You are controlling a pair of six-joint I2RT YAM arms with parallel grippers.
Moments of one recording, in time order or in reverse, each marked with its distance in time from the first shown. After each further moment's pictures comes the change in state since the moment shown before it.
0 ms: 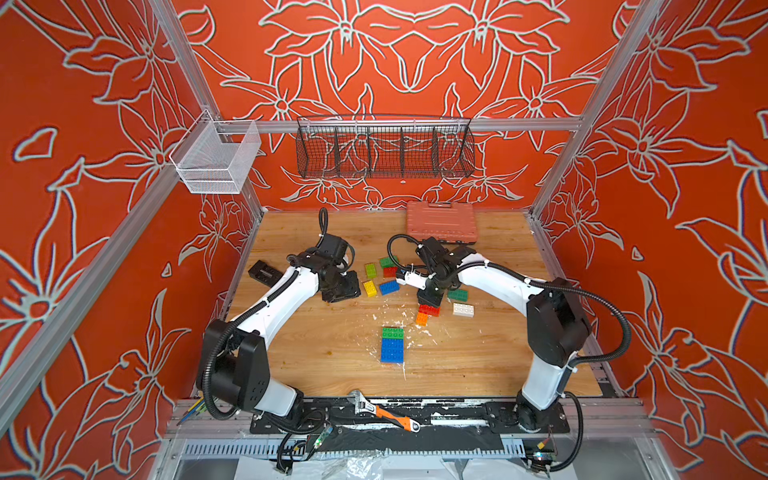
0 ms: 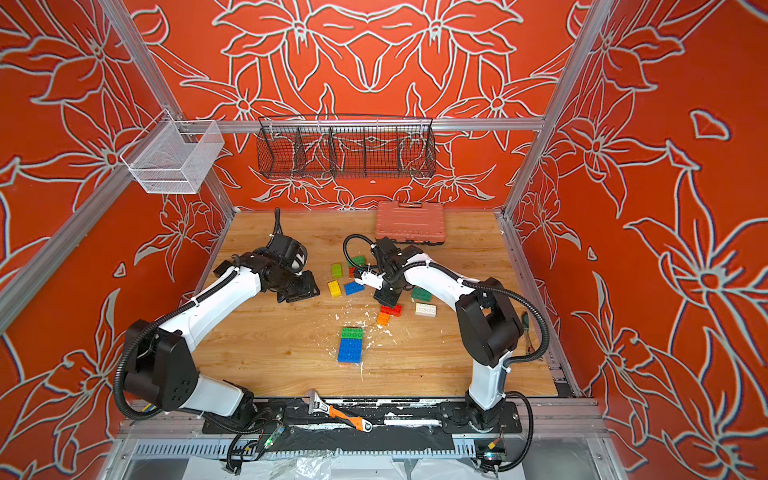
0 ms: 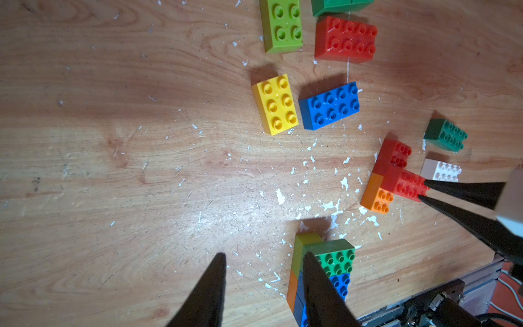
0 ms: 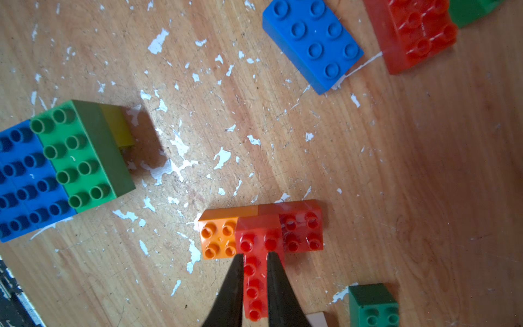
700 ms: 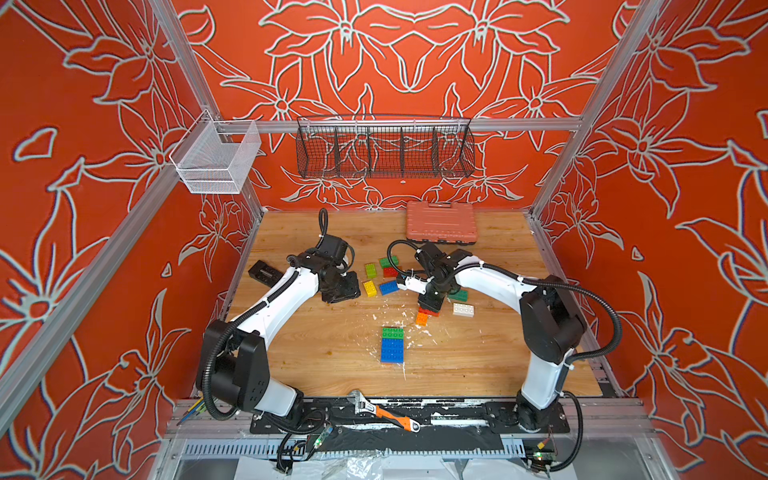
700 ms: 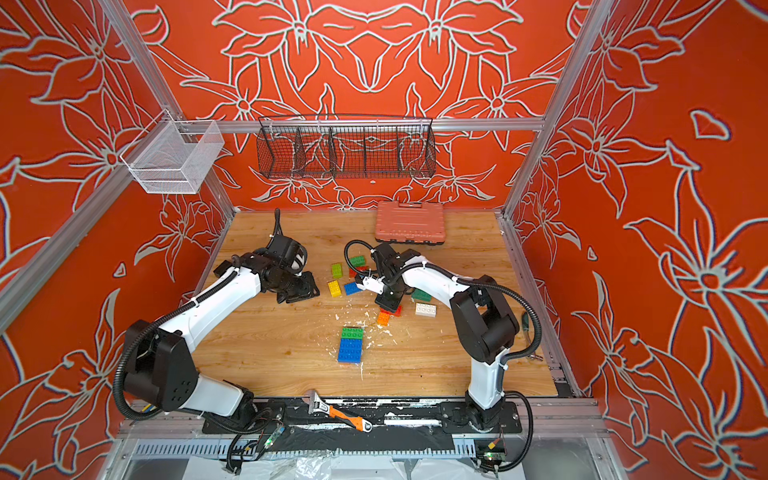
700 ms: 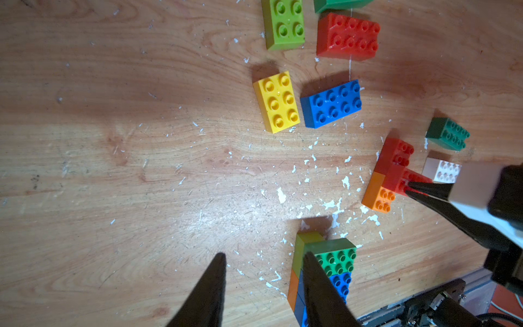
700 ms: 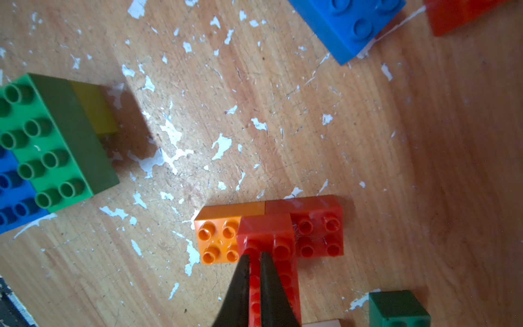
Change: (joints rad) left arm 0.000 -0.002 -0.005 0.000 0.000 0.000; right arm 0.000 0.033 -0.035 0.006 0.012 0.006
